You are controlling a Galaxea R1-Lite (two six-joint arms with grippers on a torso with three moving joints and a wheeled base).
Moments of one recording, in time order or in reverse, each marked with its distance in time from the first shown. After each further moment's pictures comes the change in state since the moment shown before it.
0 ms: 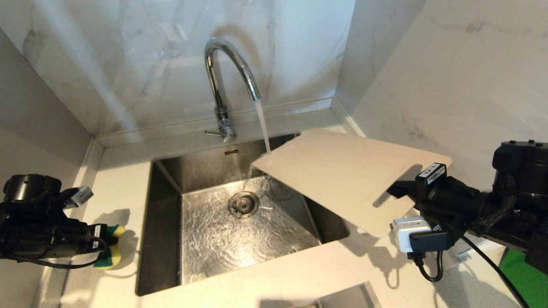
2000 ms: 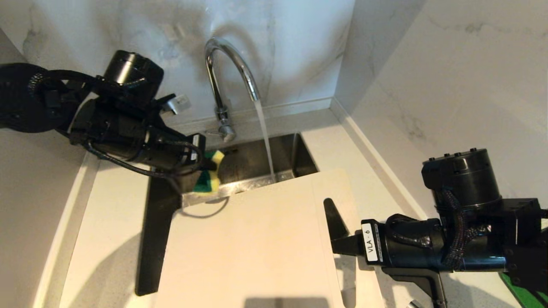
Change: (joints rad) left arm -0.640 0.131 -0.989 0.687 0.115 -0.328; right arm 0.346 -0.019 -0.128 0.478 0.260 -0.722
